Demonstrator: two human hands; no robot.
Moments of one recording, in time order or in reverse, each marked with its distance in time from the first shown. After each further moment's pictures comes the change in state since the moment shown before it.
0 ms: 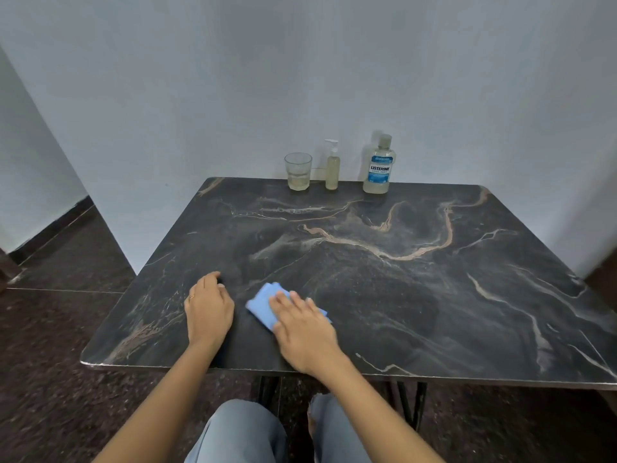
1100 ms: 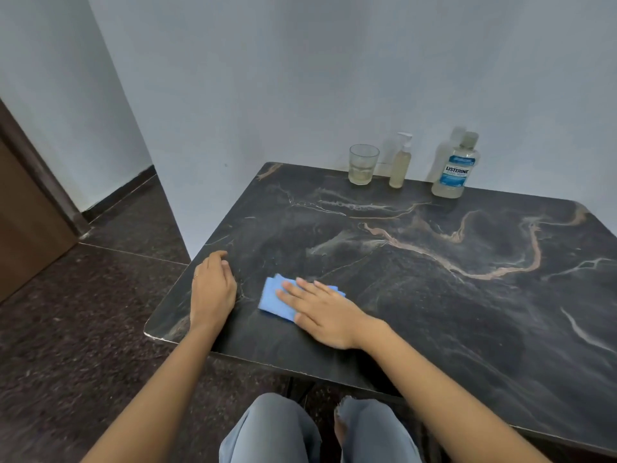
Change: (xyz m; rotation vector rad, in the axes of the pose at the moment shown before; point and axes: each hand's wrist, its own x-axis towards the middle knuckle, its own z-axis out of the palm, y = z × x) left_hand 0.038 -0.070 -0.040 -0.084 0.104 -0.028; right_hand 0.067 -0.015 -0.011 -0.083 -0.248 -0.472
